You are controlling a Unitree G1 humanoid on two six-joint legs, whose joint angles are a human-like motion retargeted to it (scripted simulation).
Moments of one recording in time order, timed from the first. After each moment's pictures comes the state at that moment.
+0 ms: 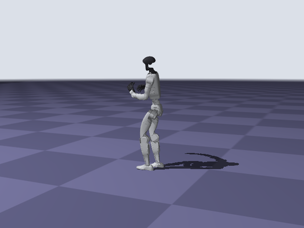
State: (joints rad) left arm -0.41 0.20 -0.46 0.13 0.18 -0.64 -0.29; right arm -0.02 -0.77 -0.37 1.00 -0.02 -0.59 0.25; waist 0.11 -0.23 0.01; left_leg -0.46 -0.06 -0.06 0.47 -0.16 -0.02; right_leg -0.25 0.12 0.02 0.30 -0.16 0.13
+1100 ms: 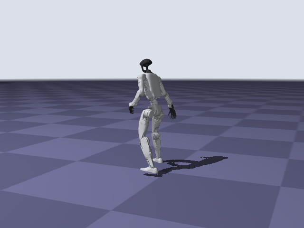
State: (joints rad) left arm -0.02 0.29 -0.11 0.69 -0.01 -0.70 -0.59; right arm -0.09 -0.58 -0.39 1.70 -0.27 -0.35 -0.04; waist -0.05 -0.07 0.08; left_leg -0.23 0.15 0.21 0.49 -0.55 -0.11; right_leg -0.78 -0.51 -0.10 0.46 0.08 0.10
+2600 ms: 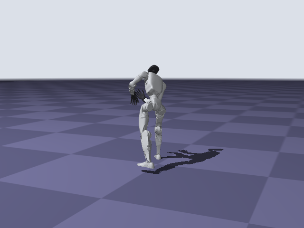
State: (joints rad) left arm -0.57 0.49 -0.44 -0.10 1.13 -0.23 -0.31; right arm -0.65 -0.19 0.26 0.15 0.39 -0.54 0.41; waist -0.08 0.37 0.19; left_leg -0.23 0.14 0.23 0.21 -0.42 -0.26; right_leg -1.05 -0.59 -0.33 0.55 0.04 -0.01
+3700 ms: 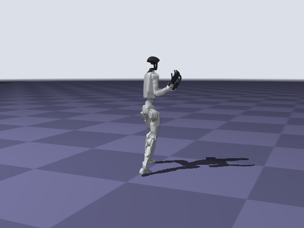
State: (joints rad) left arm -0.65 -0.18 -0.13 0.33 -1.31 -0.05 -0.70; right arm -0.13 -0.10 -0.09 -0.45 0.79 -0.81 -0.05; waist -0.21 0.05 0.00; left_leg -0.49 0.27 0.11 0.49 -0.25 -0.09; right_leg 0.00 0.12 0.55 0.42 -0.38 0.06
